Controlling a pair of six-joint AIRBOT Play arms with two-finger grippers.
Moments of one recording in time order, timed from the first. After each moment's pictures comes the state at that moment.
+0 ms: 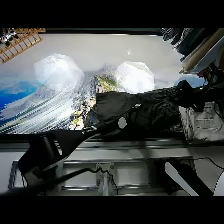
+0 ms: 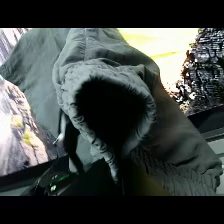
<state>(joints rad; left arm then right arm) -1.05 -1.86 1.34 0.60 -0.53 -1.40 -0.21 -0.97 1.22 -1.14 1.63 1.97</state>
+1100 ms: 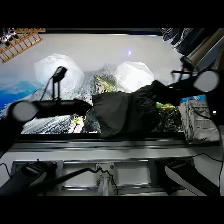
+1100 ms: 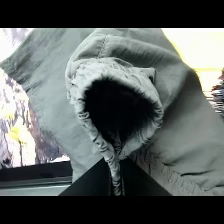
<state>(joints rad) -0.40 -0.78 0.81 0.87 -0.93 -1.42 0.28 -1.04 1.22 -1.34 1.40 2.17</state>
